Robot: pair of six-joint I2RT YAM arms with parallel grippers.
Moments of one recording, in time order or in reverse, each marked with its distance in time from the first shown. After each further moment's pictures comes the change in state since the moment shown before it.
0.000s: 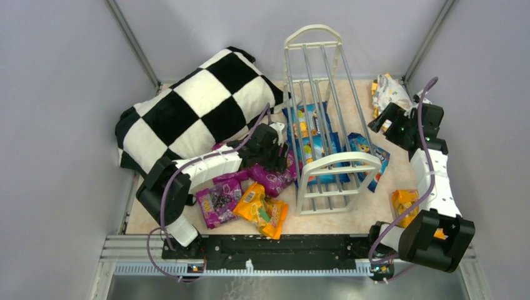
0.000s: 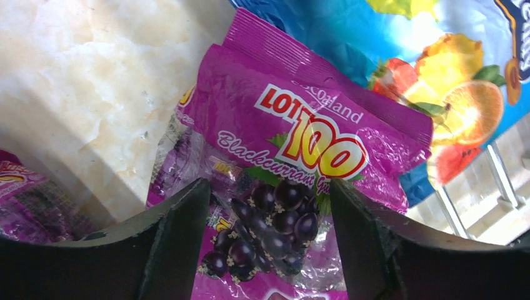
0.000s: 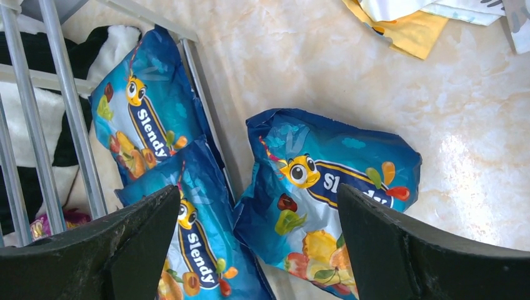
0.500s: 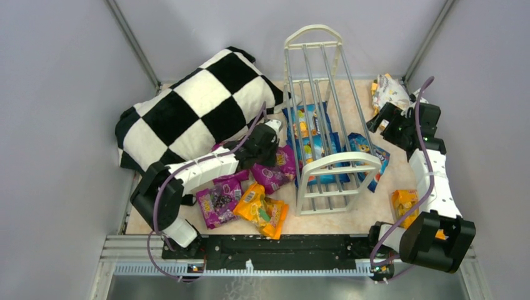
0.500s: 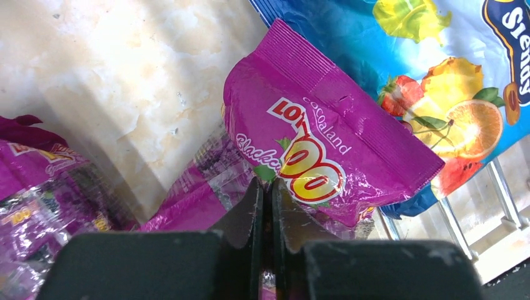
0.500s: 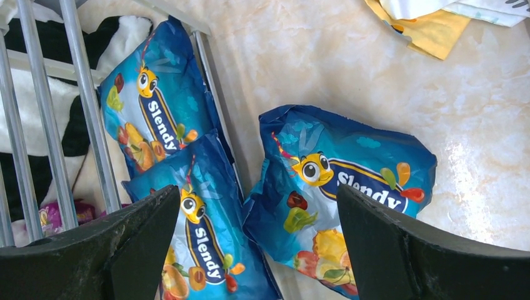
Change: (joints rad) left arm -0.009 -0.043 -0.007 0.001 -0.116 -0.024; right arm 0.033 -0.008 0.000 0.003 -0.007 0.000
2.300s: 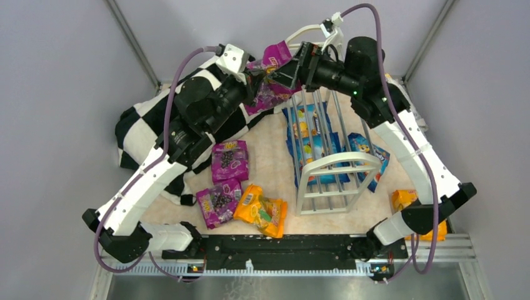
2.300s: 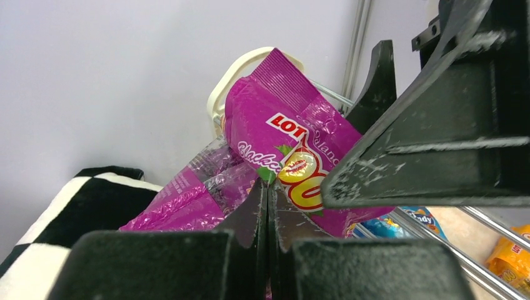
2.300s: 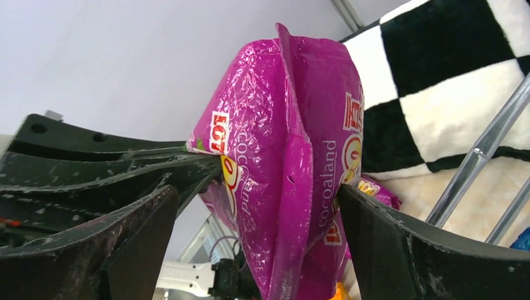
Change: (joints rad) left arm 0.015 -0.336 0.527 0.078 -0.049 0.382; right arm 0.805 0.316 0.917 -0.035 -0.131 0.291
